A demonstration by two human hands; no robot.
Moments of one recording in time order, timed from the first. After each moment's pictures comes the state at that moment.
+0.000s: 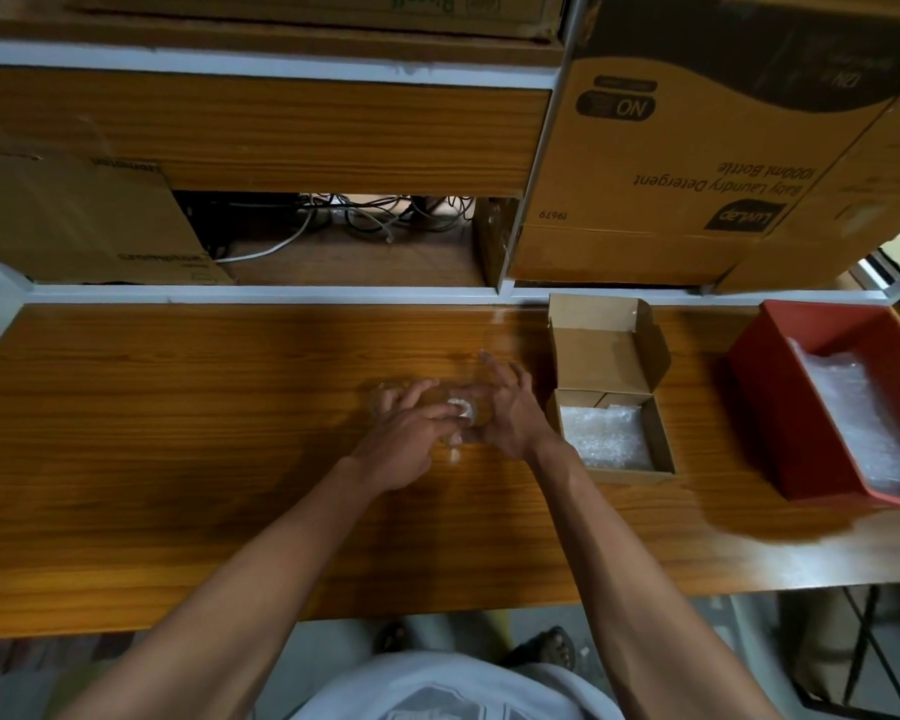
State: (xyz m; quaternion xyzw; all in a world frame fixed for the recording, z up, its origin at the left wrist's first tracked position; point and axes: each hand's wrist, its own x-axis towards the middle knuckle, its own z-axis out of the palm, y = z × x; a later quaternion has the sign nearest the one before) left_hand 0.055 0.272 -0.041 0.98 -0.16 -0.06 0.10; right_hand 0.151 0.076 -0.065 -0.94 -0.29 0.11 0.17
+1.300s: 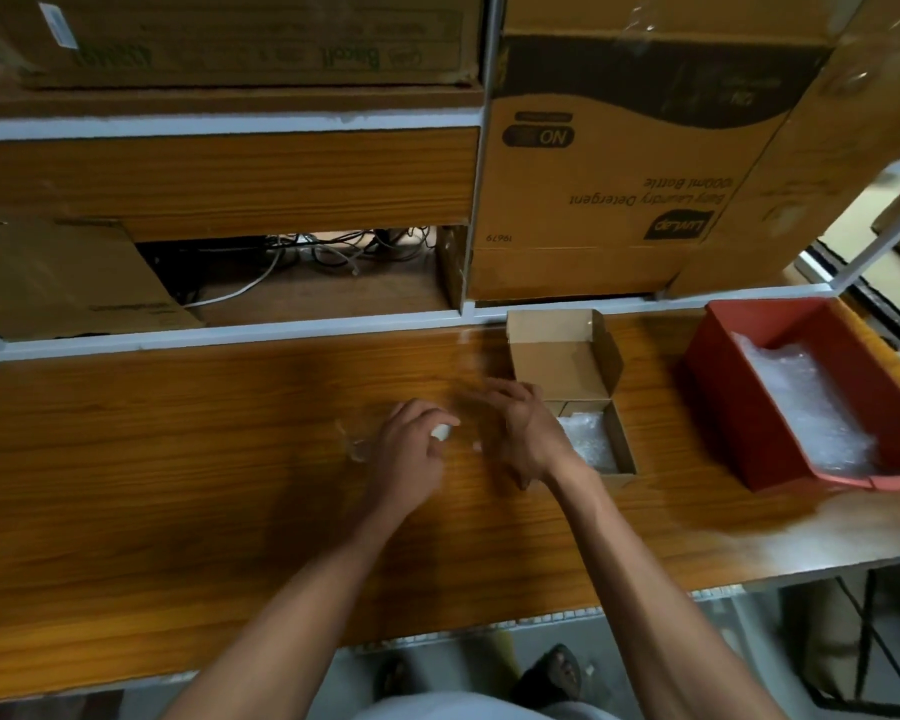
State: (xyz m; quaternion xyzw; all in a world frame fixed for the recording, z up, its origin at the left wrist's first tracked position) left_hand 0.051 0.198 -0.021 0.94 0.01 0.08 0.32; right_hand 0.133 0.007 -0.020 -0.94 -0.21 0.11 0.22
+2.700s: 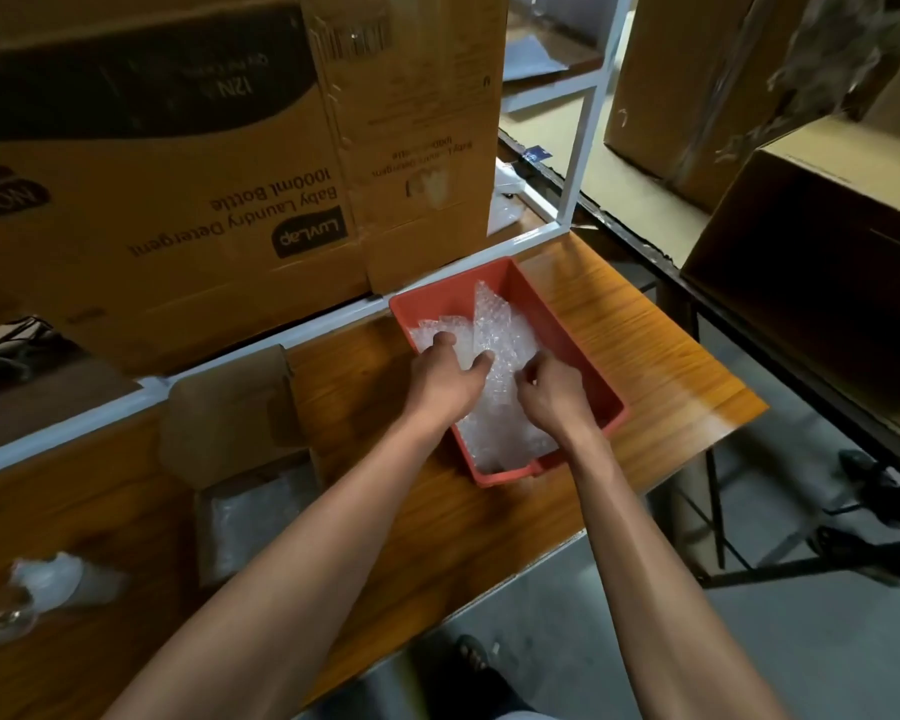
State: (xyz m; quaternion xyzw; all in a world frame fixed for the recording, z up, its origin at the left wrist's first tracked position) left_hand 0.253 -0.294 0.025 0.91 0.02 -0.13 0.40; right_hand 0.221 -0.455 -0.016 -0.92 0.17 0.01 0.36
